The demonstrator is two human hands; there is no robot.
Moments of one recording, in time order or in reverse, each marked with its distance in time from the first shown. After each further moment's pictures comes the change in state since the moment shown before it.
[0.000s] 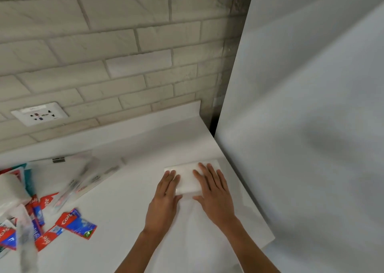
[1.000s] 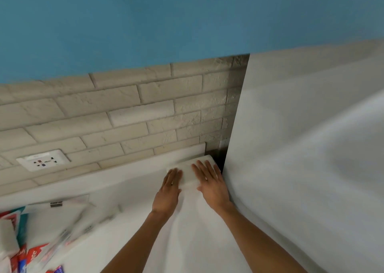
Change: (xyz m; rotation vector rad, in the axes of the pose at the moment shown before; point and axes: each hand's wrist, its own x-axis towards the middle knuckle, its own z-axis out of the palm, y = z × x) left_hand 0.205 -0.025 0.008 0.181 -0.049 -0.048; right_hand 0.214 0.093 0.045 -0.054 -0.046 -0.161
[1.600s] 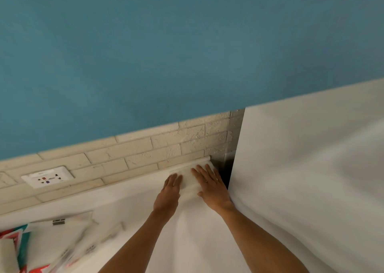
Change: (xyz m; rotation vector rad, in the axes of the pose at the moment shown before) left_hand 0.047 -0.009 -0.025 0.101 -0.038 -0.033; right_hand 0.057 0.005 0.003 0.035 -0.052 -0.008
